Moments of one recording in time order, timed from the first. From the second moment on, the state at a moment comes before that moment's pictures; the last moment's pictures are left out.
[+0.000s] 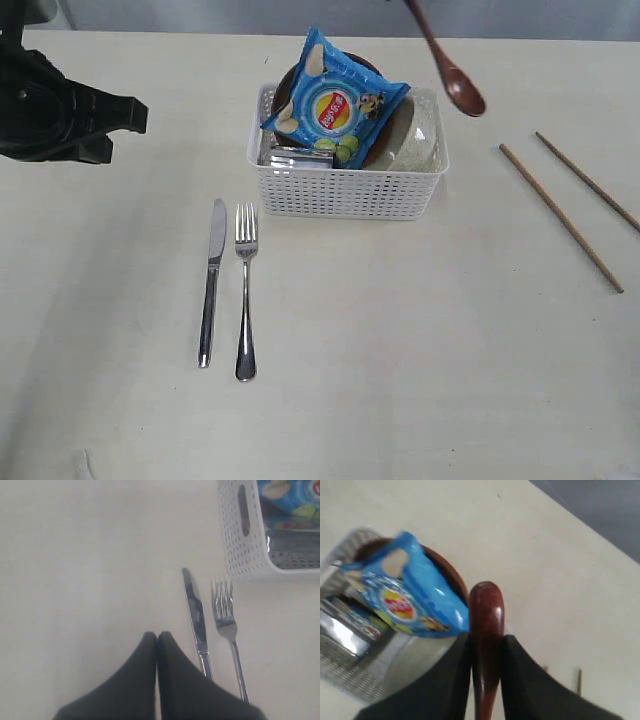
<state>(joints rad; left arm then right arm) -0.33 1.33 -0.85 -0.14 0.63 -0.16 0.54 1.88 -1.83 -0.26 1.10 -0.02</state>
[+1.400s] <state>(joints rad) -0.33 1.33 -0.85 -0.15 0.63 -0.16 0.15 2.11 -1.43 -0.10 1.00 -0.10</state>
